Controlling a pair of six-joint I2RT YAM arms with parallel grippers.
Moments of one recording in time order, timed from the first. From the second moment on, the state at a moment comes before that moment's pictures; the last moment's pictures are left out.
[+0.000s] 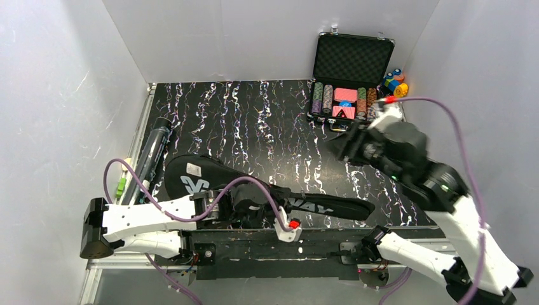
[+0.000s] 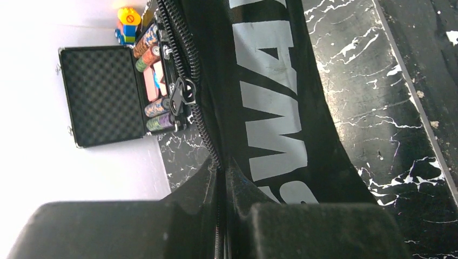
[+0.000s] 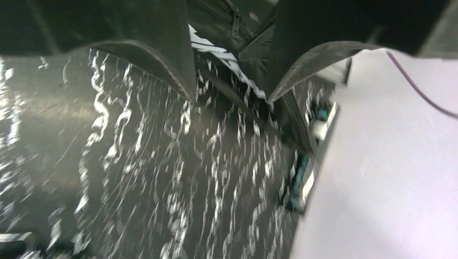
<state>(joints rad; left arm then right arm) -1.34 1.10 0.92 -0.30 -0.15 1.06 0.73 0.81 1.39 -0.88 0.20 0.74</state>
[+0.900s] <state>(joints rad) -1.40 1.00 0.77 -0.11 -0.21 1.27 0.51 0.82 0.92 -0.61 -0.80 0.75</state>
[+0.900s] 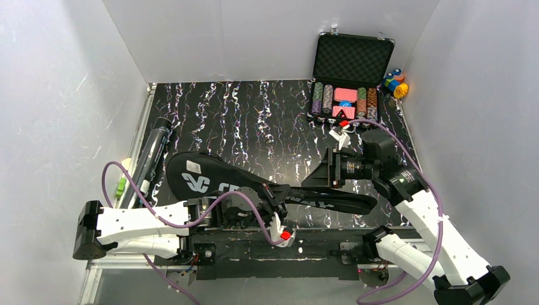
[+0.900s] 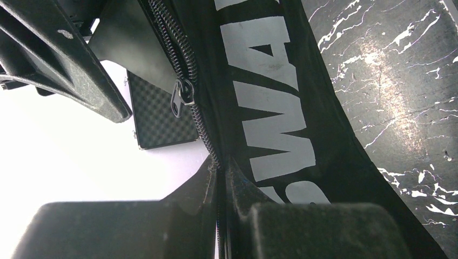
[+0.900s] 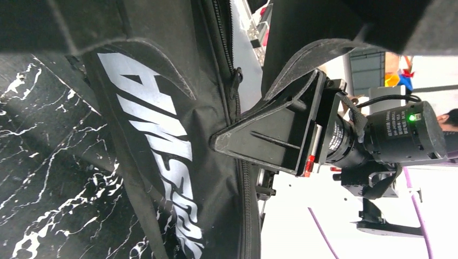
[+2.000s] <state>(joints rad) -1.40 1.00 0.77 -0.12 -0.21 1.28 0.51 0.91 0.85 -0.47 -1.01 0.79</state>
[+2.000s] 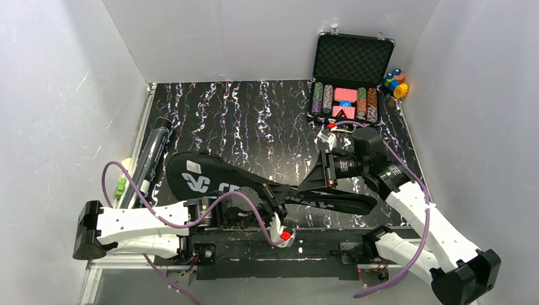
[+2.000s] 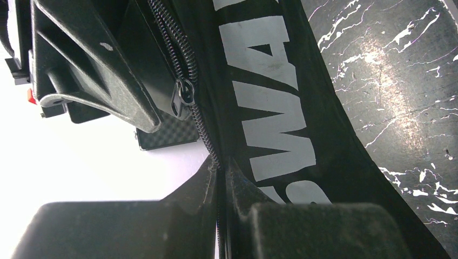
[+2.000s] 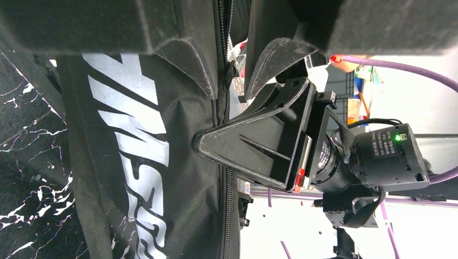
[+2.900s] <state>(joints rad) -1.40 1.00 0.77 -0.13 -0.21 1.28 0.51 0.93 0.85 -0.49 -1.05 0.73</state>
